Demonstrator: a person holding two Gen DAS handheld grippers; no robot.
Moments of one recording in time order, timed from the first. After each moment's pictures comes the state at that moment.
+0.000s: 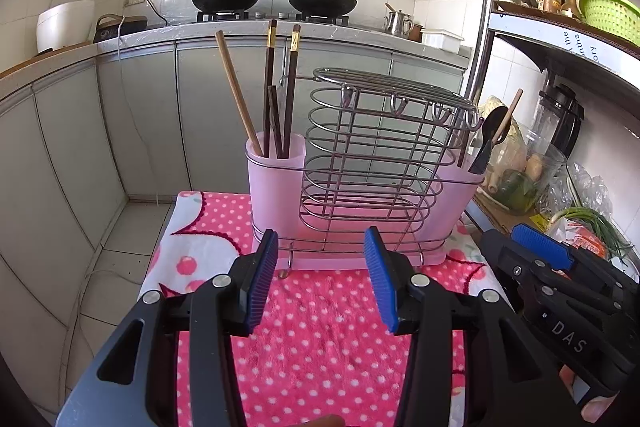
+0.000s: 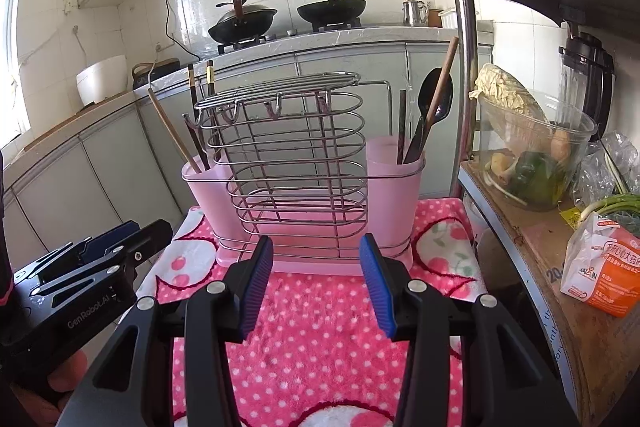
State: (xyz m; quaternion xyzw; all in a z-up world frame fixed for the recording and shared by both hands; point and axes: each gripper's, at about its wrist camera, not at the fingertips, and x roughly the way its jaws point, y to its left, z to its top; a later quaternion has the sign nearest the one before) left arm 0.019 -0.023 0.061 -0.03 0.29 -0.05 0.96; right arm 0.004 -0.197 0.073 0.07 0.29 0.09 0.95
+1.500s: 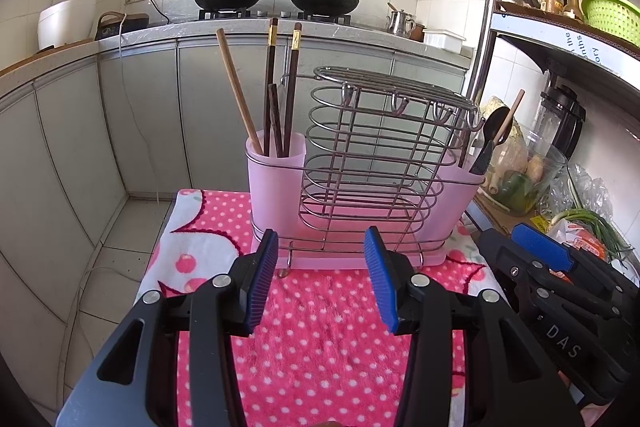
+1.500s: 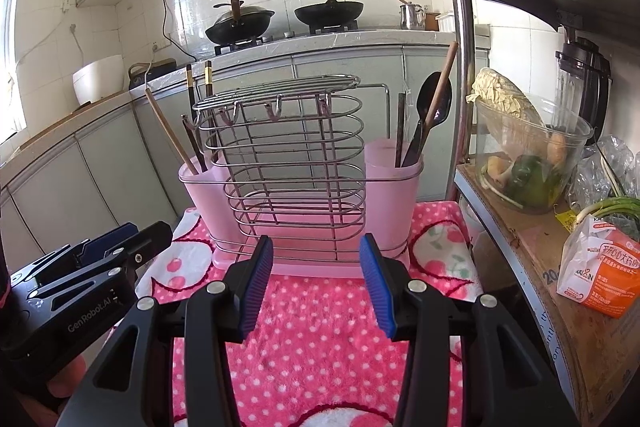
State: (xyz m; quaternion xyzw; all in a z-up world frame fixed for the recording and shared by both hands) left arm 0.020 -0.023 0.061 -0.04 0.29 -0.05 0.96; right arm 0.005 -0.193 0.074 0.07 0.29 0.08 0.95
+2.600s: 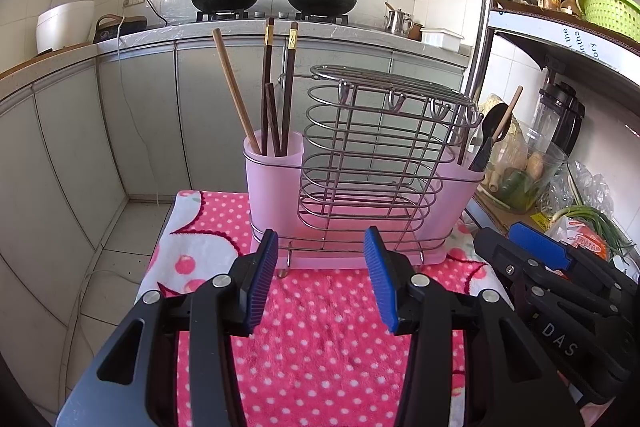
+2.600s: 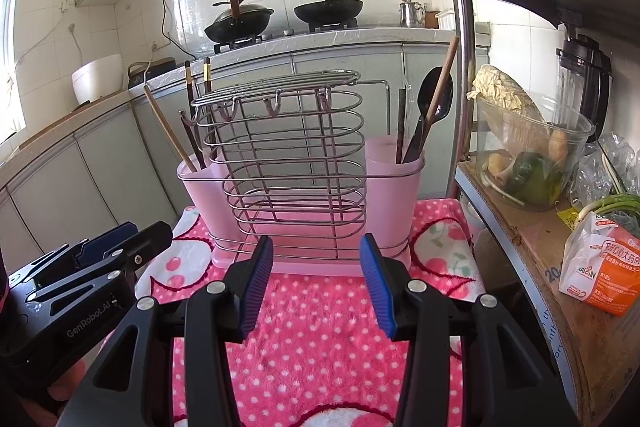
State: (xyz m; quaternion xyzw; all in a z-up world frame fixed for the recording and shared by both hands) left arm 0.019 -0.024 0.057 -0.03 0.28 -0.05 0.96; right arm 0.005 -0.190 0.069 0.07 0.29 0.08 0.95
